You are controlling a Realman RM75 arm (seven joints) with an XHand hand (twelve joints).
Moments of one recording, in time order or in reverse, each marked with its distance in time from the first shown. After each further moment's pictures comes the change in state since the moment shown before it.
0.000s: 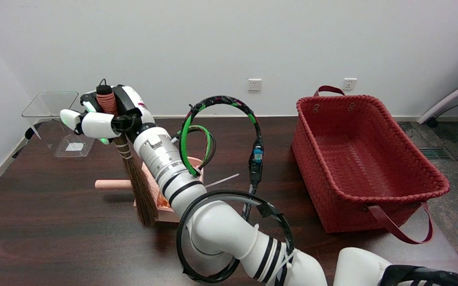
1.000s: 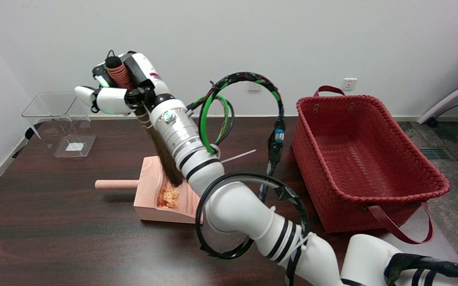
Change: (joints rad) arm 0.044 0.088 0.042 -0.092 -0.075 -0.017 -0.155
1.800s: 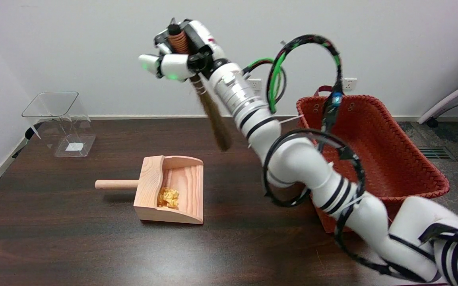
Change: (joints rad) arm 0.106 0.371 0.042 -0.157 0.308 -0.062 -0.100
